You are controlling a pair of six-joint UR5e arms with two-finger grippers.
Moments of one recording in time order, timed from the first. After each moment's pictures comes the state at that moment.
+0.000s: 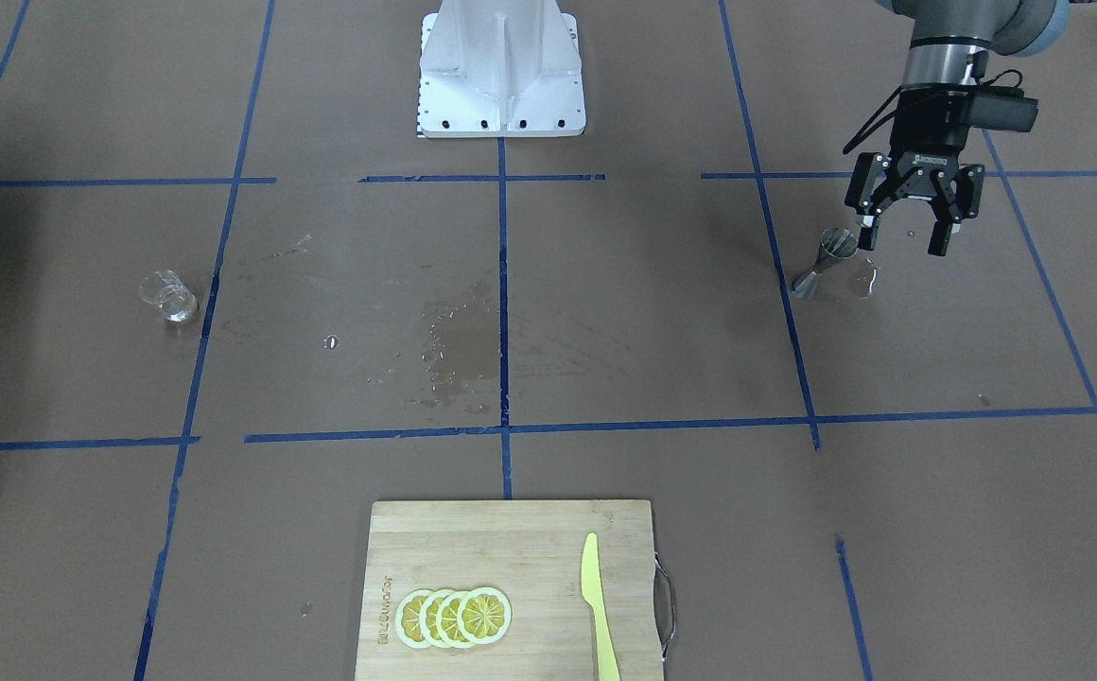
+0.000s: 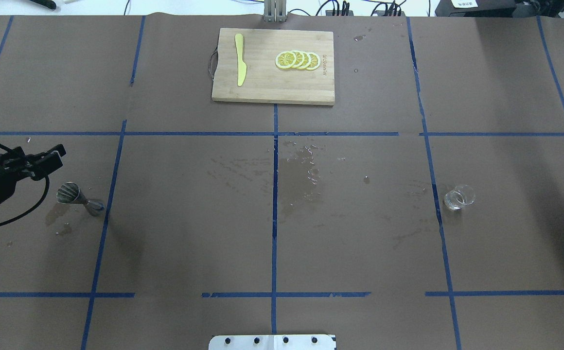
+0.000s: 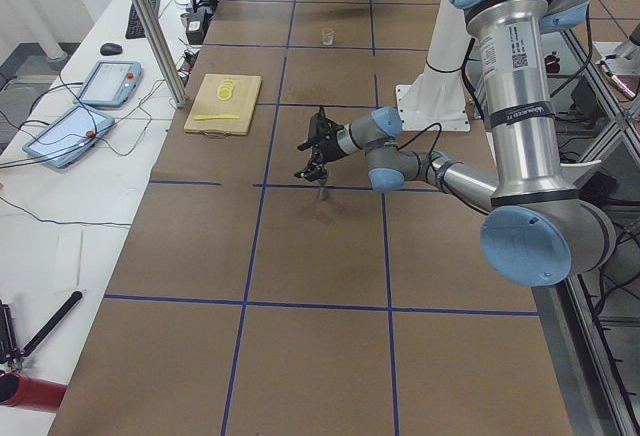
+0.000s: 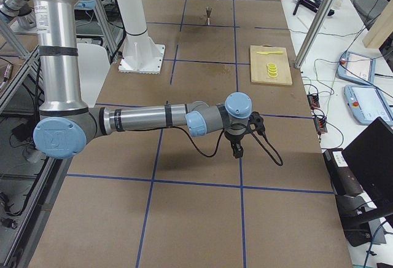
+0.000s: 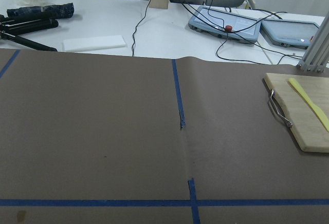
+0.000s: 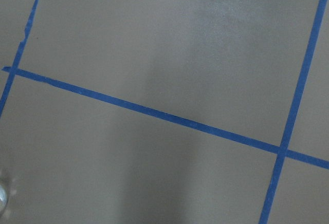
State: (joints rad) left arm -0.45 -1.29 -2.05 -2.49 -1.06 -1.27; right arm 1.41 -1.54 1.64 -1.36 2.42 0.05
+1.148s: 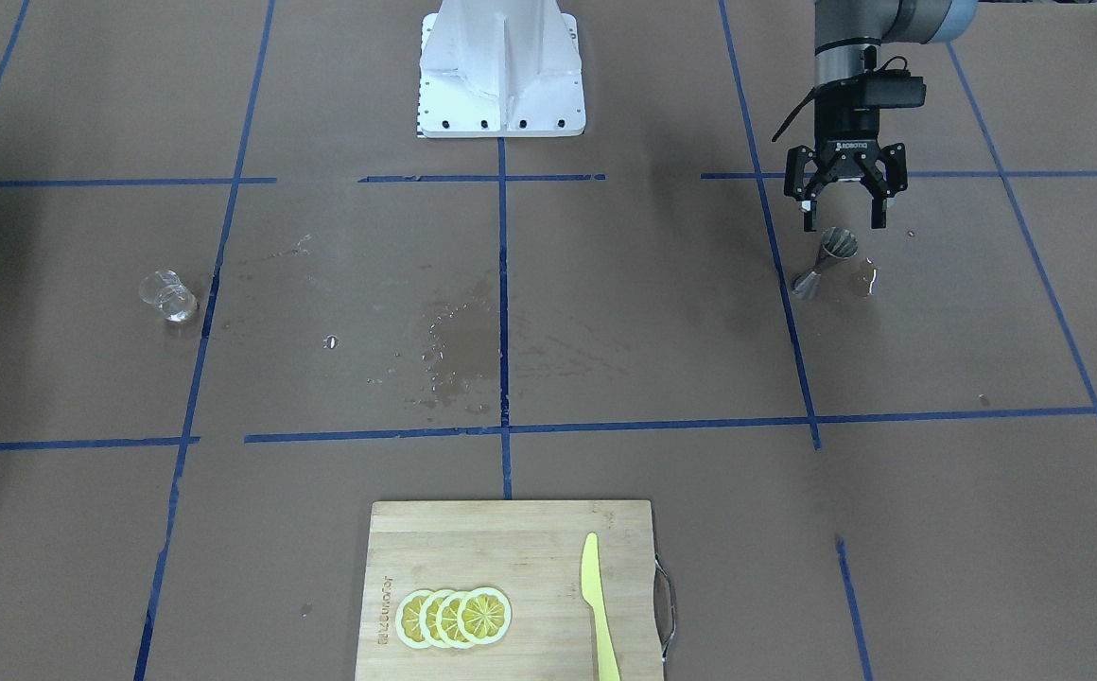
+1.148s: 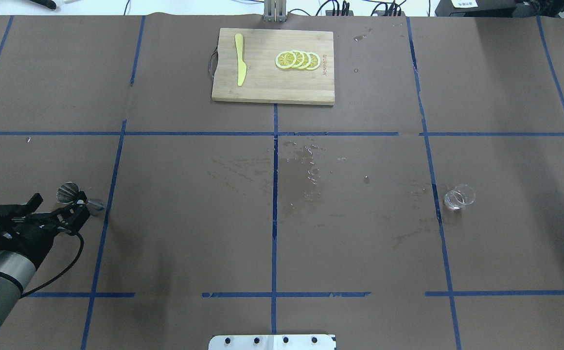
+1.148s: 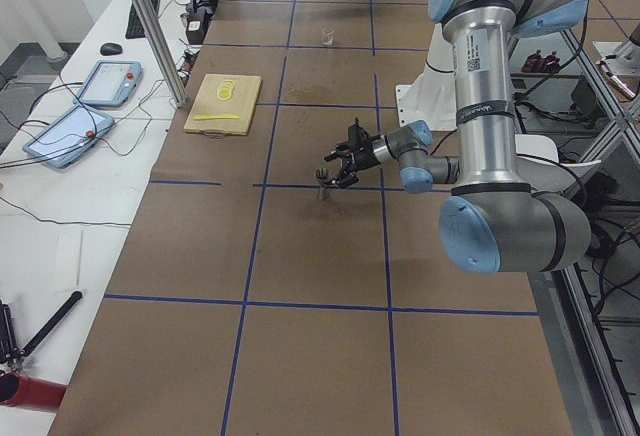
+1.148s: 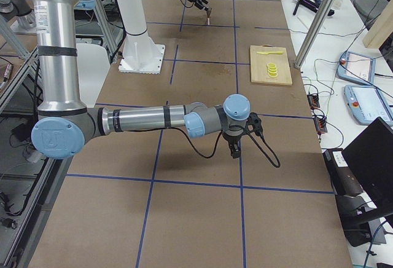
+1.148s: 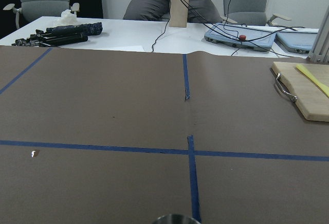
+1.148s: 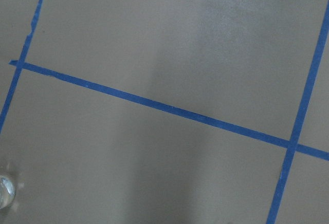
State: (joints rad) left arm -0.13 -1.28 -2.01 -2.28 -0.64 -1.50; right arm 1.41 -1.55 1.65 -1.36 2.44 0.05
